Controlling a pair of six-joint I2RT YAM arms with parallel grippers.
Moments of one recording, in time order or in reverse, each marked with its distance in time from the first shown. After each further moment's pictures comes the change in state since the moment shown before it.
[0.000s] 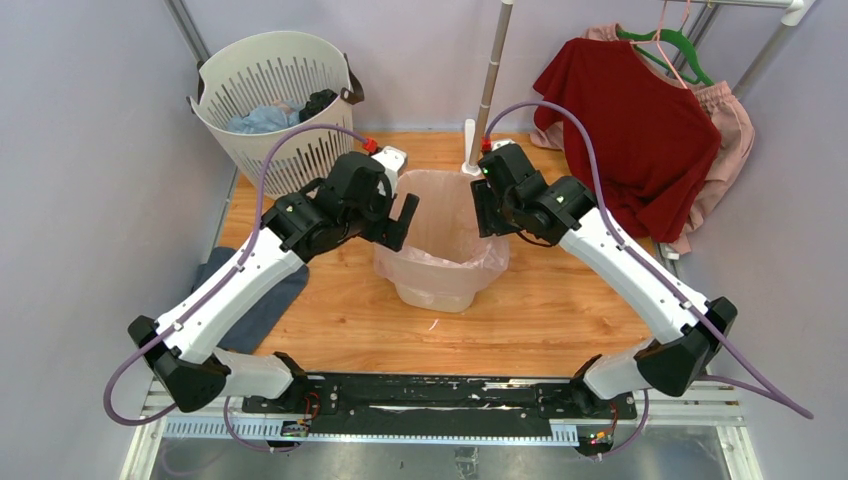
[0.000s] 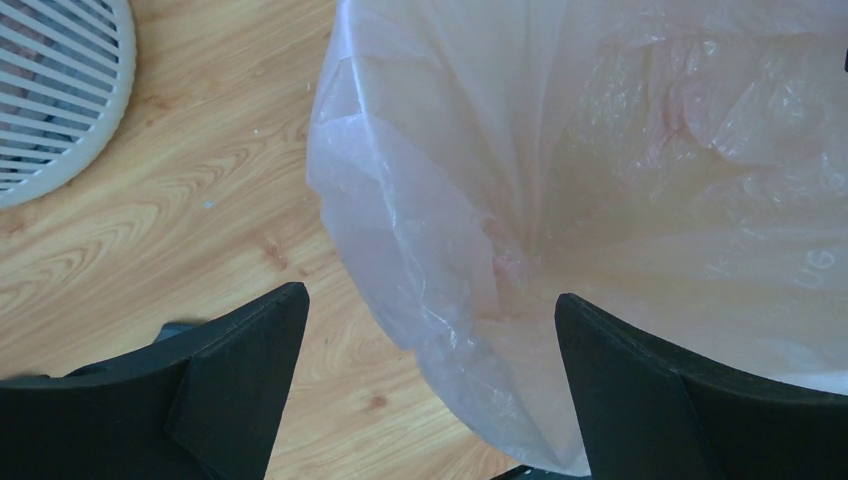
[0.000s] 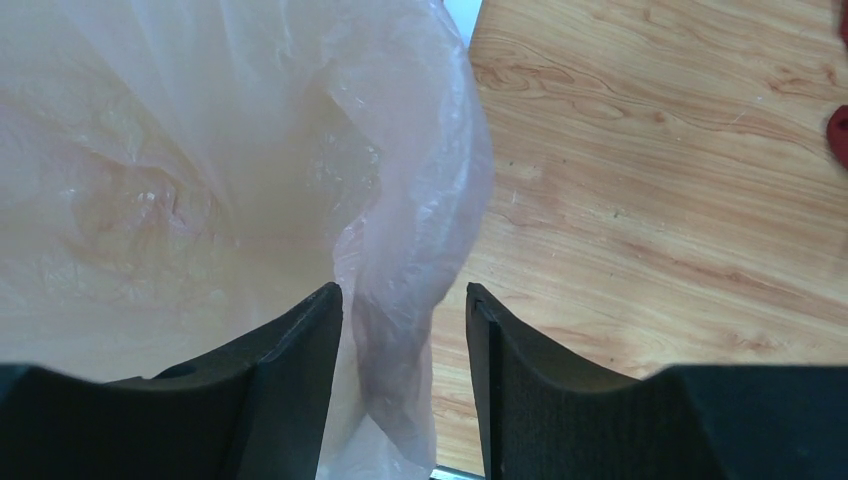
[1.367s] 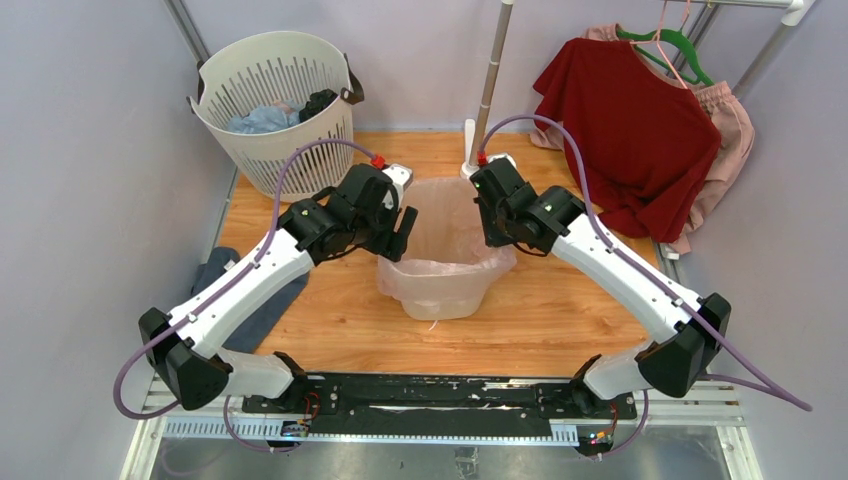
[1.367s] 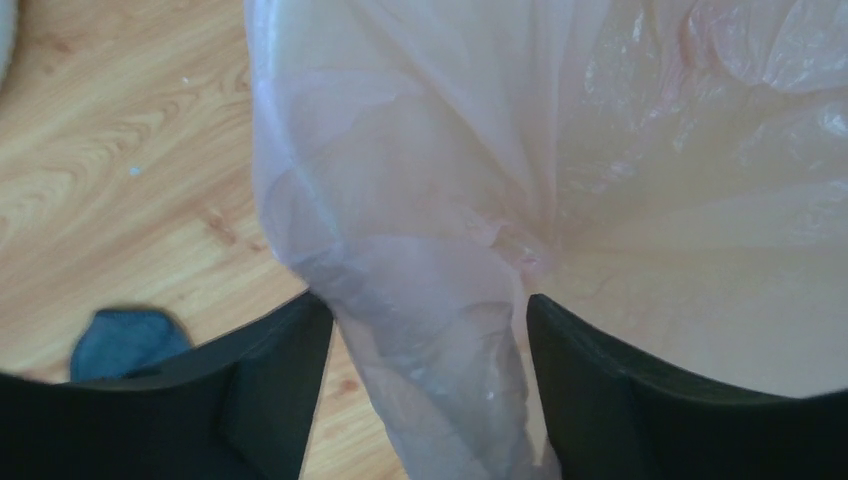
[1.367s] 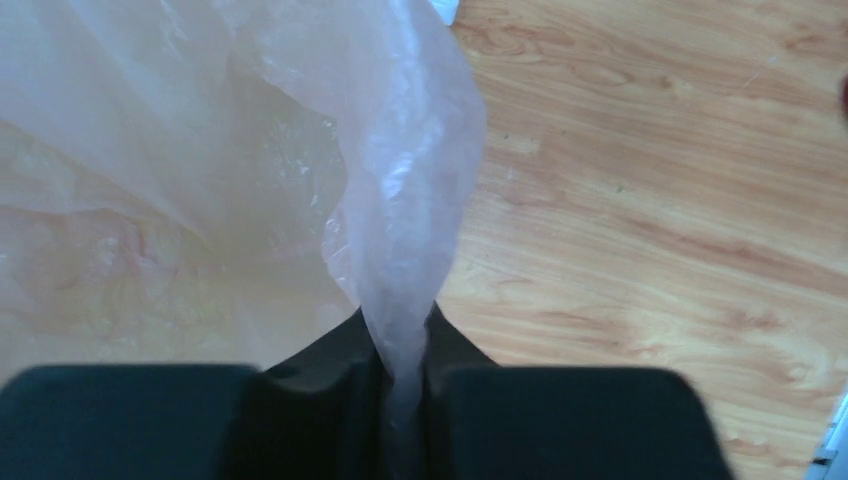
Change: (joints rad) left arm 0.014 0.018 -0.118 0.034 0.084 -0.030; right arm 0.033 0.011 -0.084 0.012 0.057 0.031
